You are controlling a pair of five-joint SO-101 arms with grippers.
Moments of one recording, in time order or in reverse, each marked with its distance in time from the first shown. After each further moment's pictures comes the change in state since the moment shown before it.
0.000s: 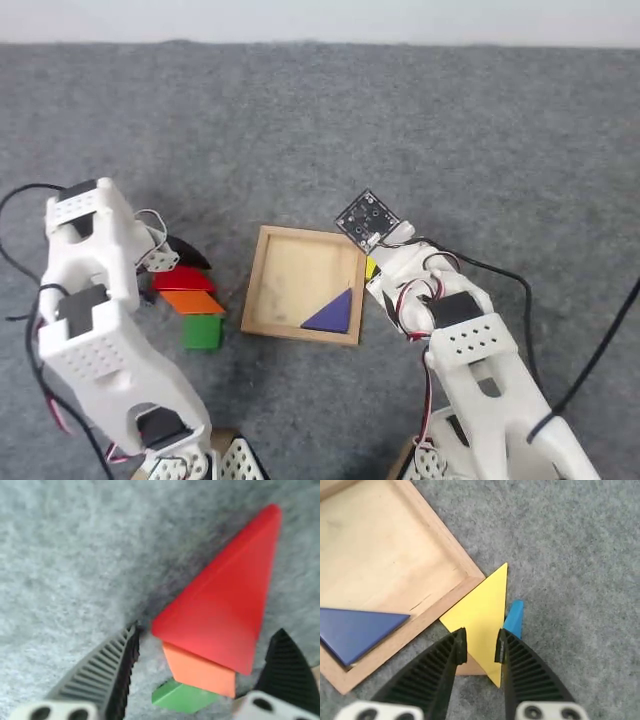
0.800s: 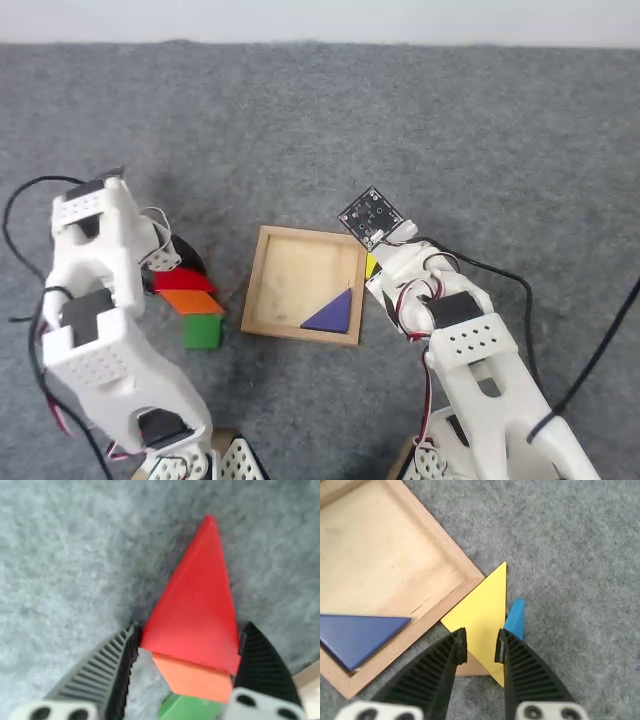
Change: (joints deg) left arm 2.0 -4.2 3.5 -7.3 -6.5; right arm 0.0 0.0 0.0 0.0 -2.7
